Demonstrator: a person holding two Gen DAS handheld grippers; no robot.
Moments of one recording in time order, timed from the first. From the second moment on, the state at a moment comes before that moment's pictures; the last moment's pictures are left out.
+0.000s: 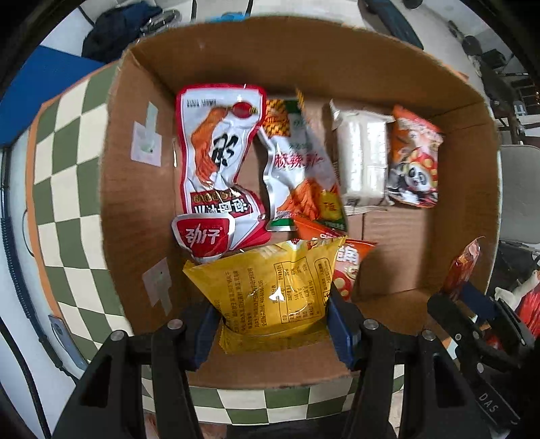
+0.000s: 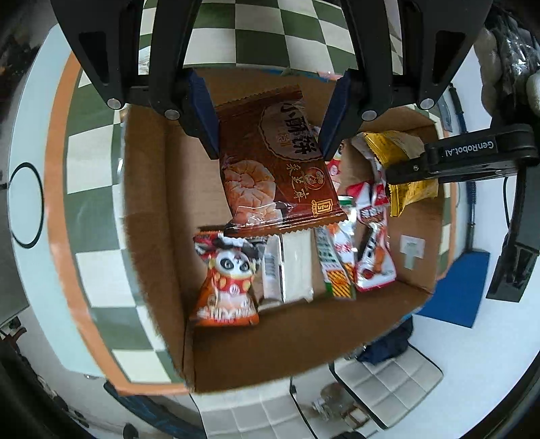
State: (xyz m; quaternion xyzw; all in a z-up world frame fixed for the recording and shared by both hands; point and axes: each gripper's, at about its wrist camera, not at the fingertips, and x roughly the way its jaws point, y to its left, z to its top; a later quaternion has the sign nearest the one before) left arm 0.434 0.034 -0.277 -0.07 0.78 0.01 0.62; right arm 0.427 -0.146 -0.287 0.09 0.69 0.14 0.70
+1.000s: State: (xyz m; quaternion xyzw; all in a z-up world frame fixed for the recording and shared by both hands) left arm 0.402 0.014 -0.222 -0.05 0.71 0.01 0.70; right arm 0.415 -0.136 -0.280 0.02 0.69 0.12 0.72
